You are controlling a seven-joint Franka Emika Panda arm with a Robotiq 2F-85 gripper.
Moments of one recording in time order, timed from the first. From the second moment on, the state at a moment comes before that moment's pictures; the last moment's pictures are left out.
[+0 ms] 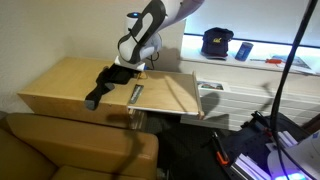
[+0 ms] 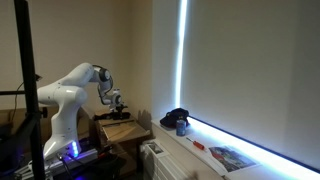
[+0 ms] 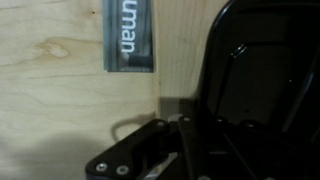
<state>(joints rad) 0.41 0.98 -0.03 -1.49 -0.05 2.71 0.97</state>
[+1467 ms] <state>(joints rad) 0.42 0.55 0.20 -1.69 0.12 2.24 0.51</state>
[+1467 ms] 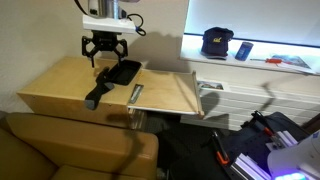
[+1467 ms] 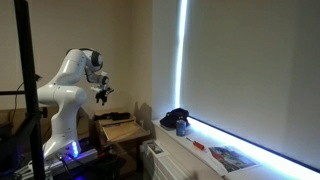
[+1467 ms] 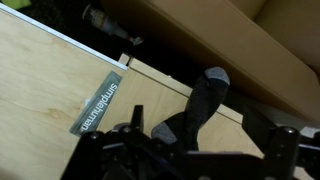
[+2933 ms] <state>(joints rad) 0.68 1.10 0.03 -1.15 -0.07 2.36 0.68</state>
